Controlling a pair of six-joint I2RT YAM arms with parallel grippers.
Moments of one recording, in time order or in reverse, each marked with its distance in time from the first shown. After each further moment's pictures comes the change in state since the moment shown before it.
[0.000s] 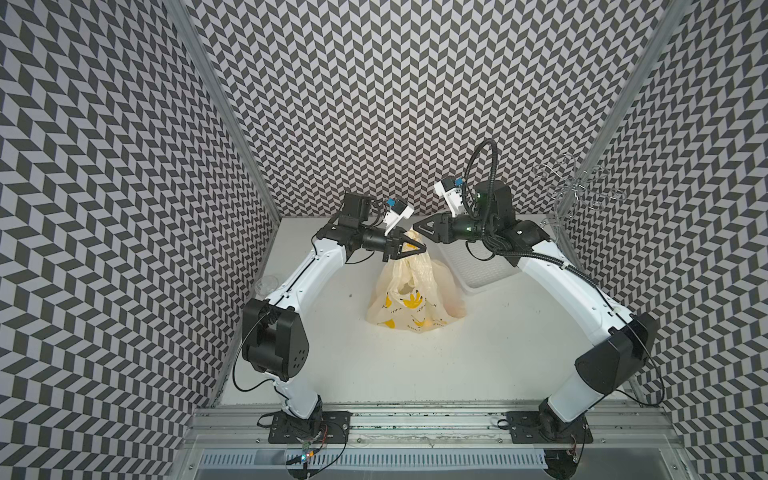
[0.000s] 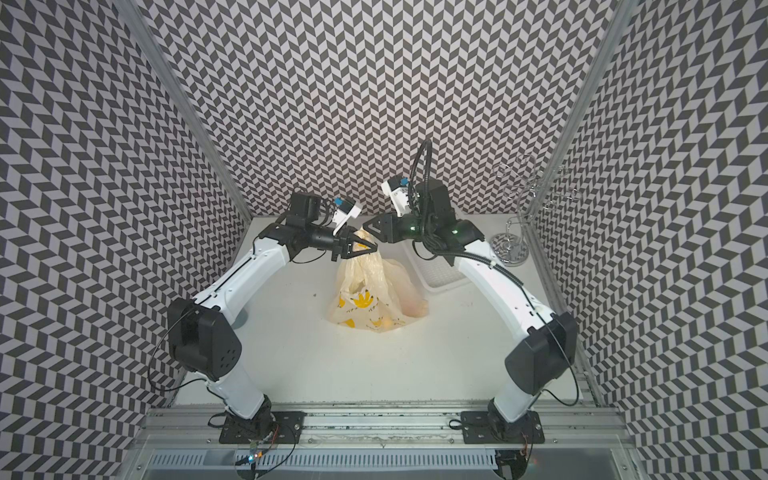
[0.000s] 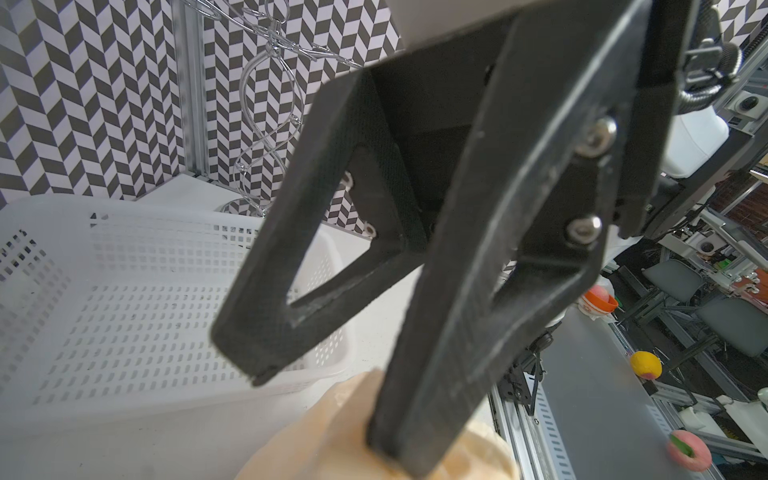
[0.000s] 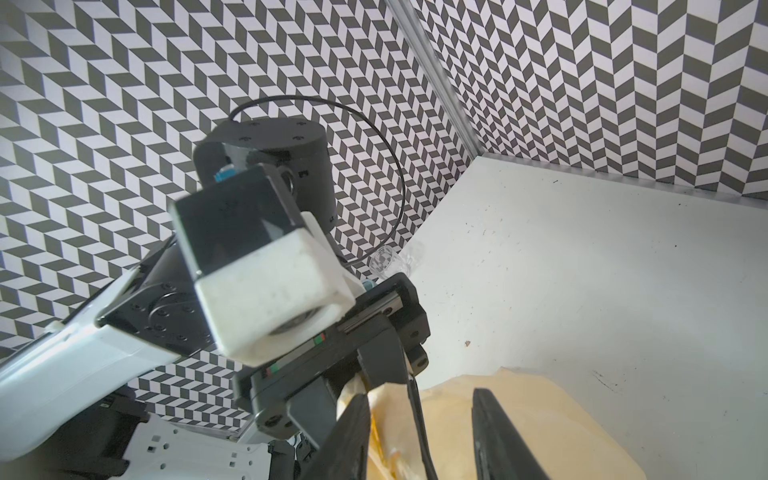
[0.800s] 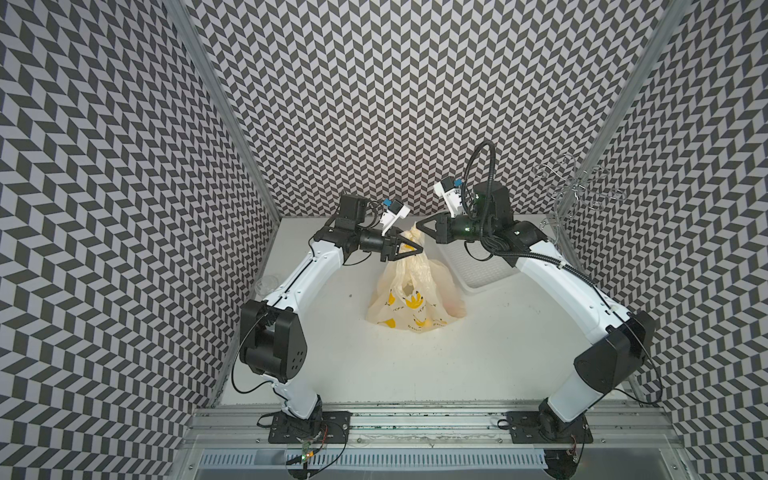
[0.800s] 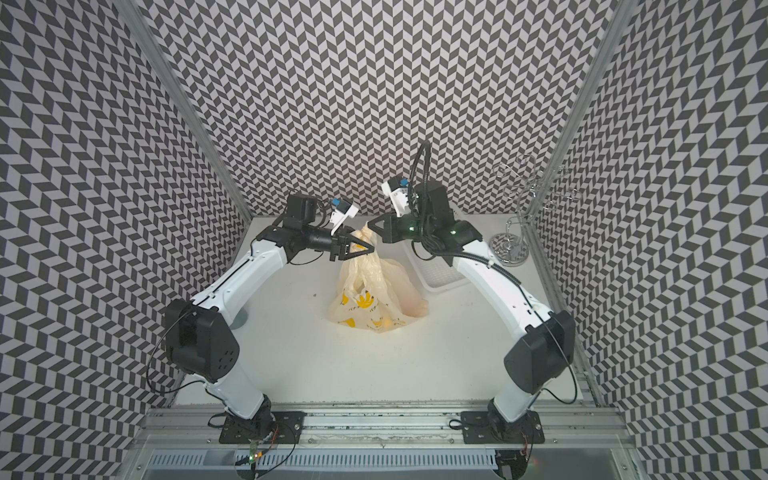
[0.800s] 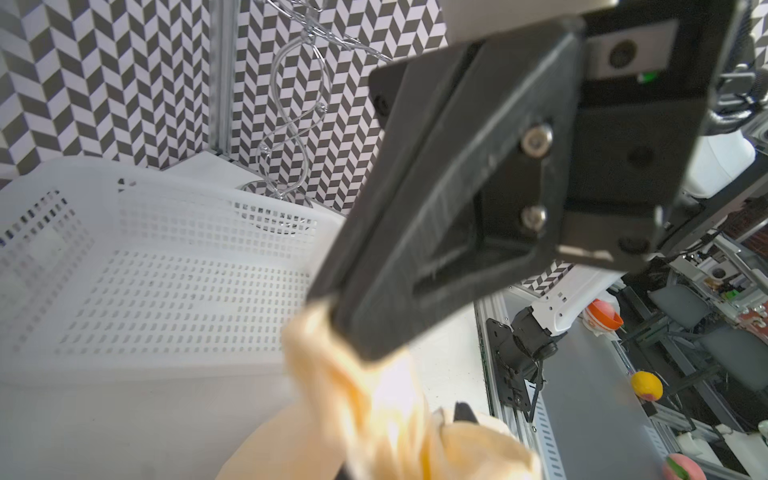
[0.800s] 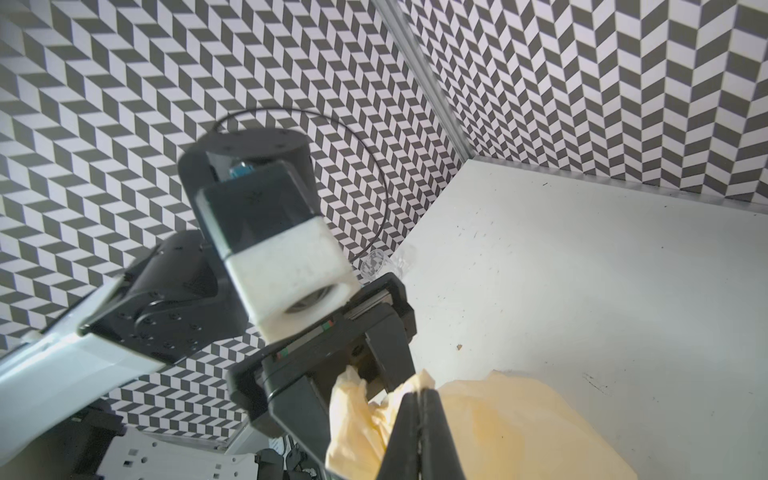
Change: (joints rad) left arm 0.041 -0.034 -0.089 0.071 -0.035 -0.115; right arm -0.030 0.000 -0.021 0.037 0.025 0.008
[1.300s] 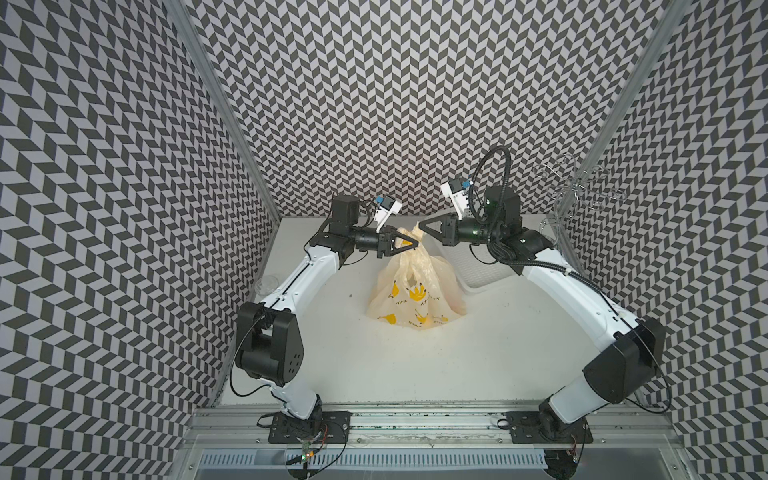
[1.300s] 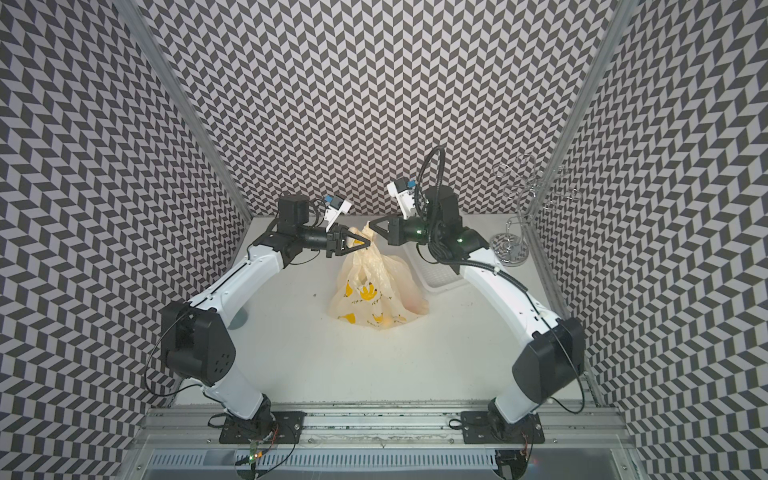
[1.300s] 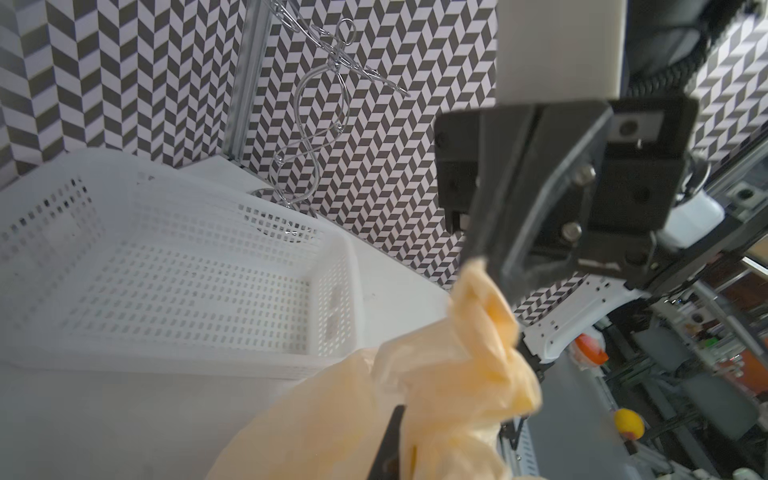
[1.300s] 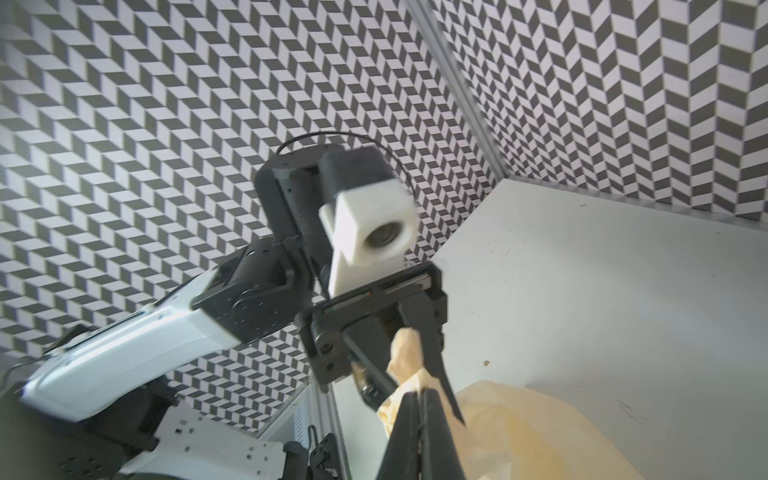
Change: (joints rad) left arm 0.019 -0.005 -0.054 0.244 0.031 -0.265; right arm 0.011 -0.095 -0.183 0.215 -0.153 0.051
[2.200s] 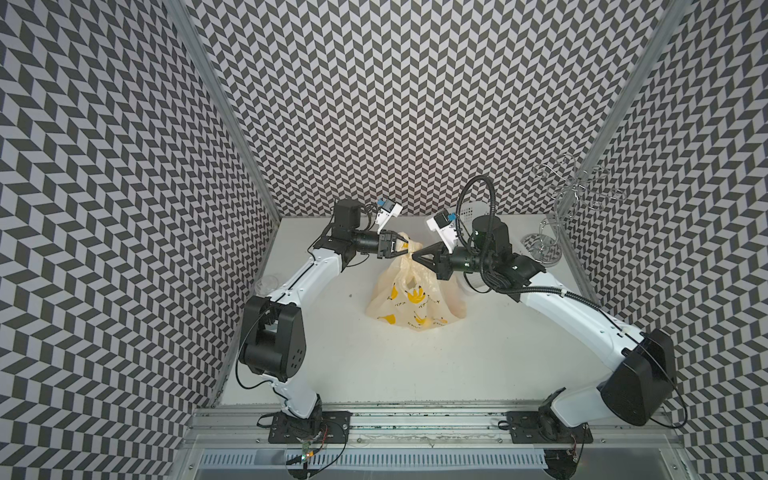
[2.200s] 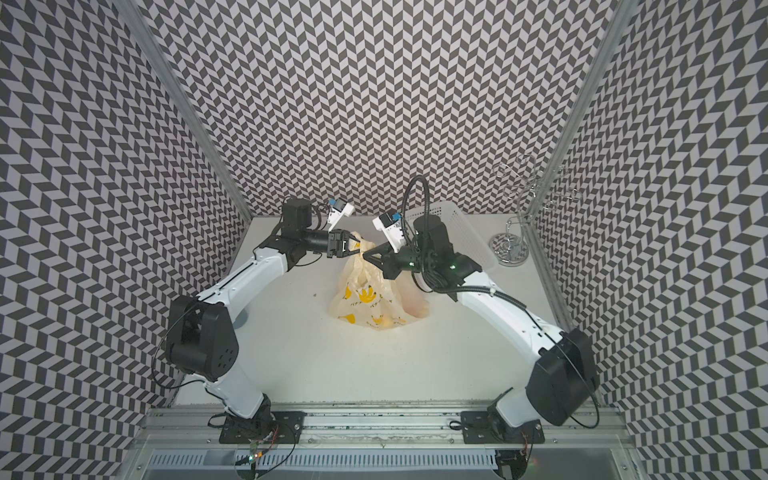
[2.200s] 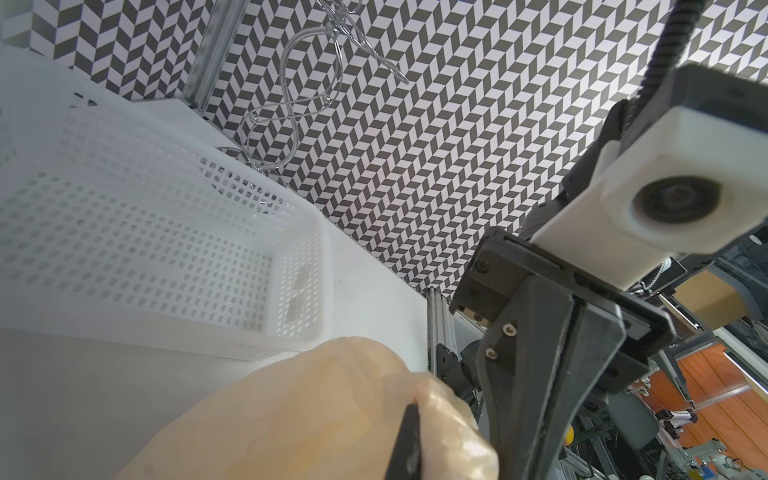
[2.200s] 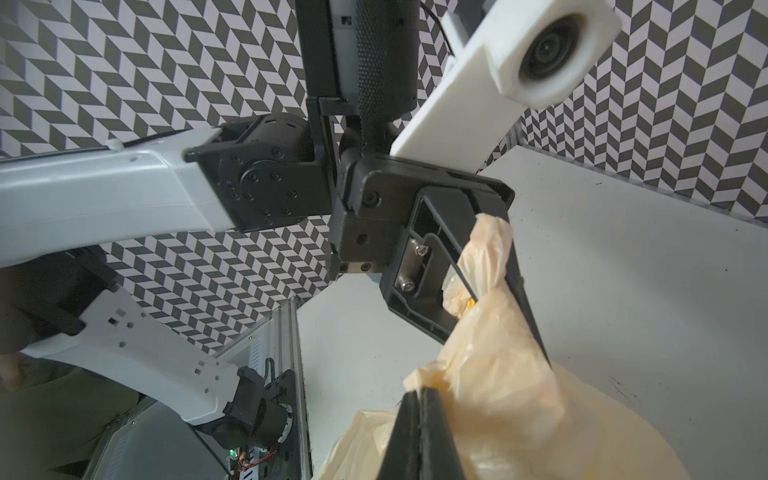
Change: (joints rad) left arm 0.011 0.026 -0.060 0.094 0.054 -0.178; right arm 0.098 -0.085 -0.201 0.015 0.108 -0.228
